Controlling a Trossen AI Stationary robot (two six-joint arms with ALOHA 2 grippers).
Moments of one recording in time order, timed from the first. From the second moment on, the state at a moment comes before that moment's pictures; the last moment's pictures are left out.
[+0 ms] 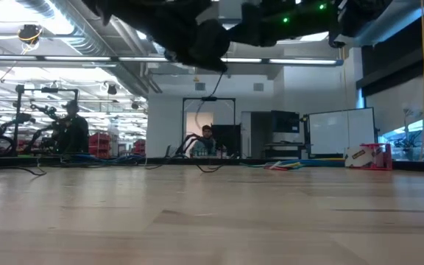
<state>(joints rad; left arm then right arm) -0.06 1.58 0.95 0.25 -0.65 0.08 -0.13 1.49 0.81 0.75 0.29 -0.32</state>
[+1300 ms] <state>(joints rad) 0.01 1.36 0.95 0.16 -0.88 0.32 -0.10 1.39 0.81 0.48 0.25 -0.54</state>
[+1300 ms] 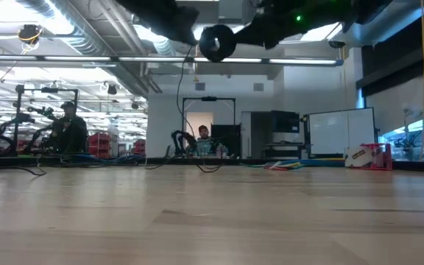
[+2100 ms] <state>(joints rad) 0.01 1.35 0.95 0.04 -0.72 0.27 -0.15 1.46 0.81 0.51 0.27 -0.51</state>
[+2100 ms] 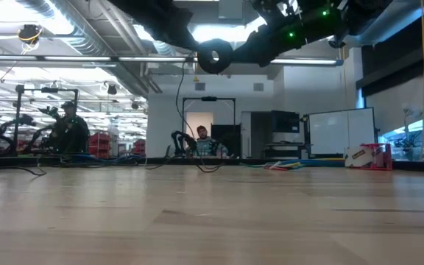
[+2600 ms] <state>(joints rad) -0.01 1.25 0.95 -0.23 -0.89 0.28 -0.15 1.46 0.81 0.50 0.27 -0.51</state>
